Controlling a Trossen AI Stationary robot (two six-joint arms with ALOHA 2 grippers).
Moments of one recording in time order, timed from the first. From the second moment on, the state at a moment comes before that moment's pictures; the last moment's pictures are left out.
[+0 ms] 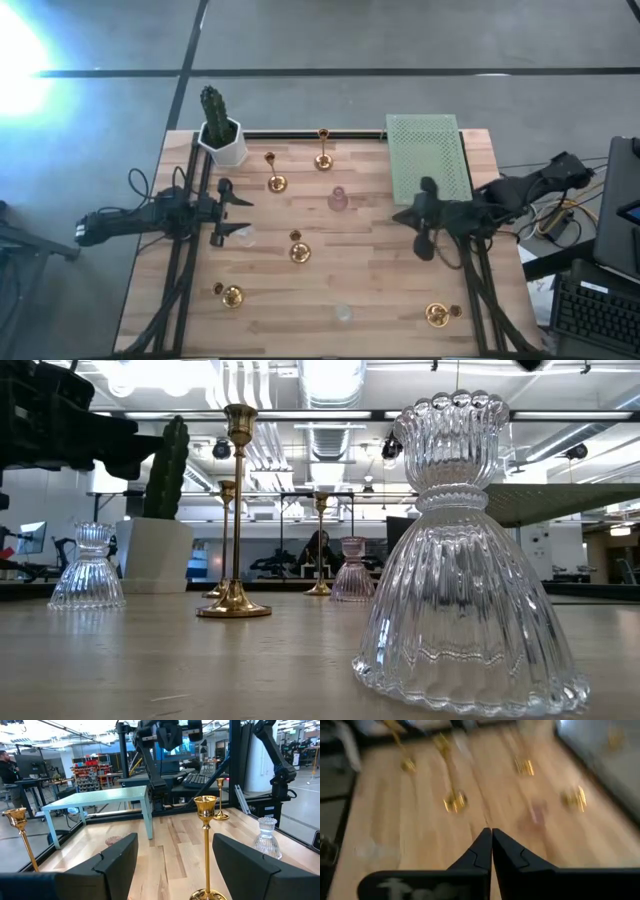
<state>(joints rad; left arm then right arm) 0.12 0.02 0.01 0.04 0.19 0.10 0.45 1.04 1.16 -0.92 0.49 0.59</state>
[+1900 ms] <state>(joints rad) 0.12 0.02 0.01 0.04 0.19 0.10 1.07 1.45 1.46 -1.42 0.07 1.82</state>
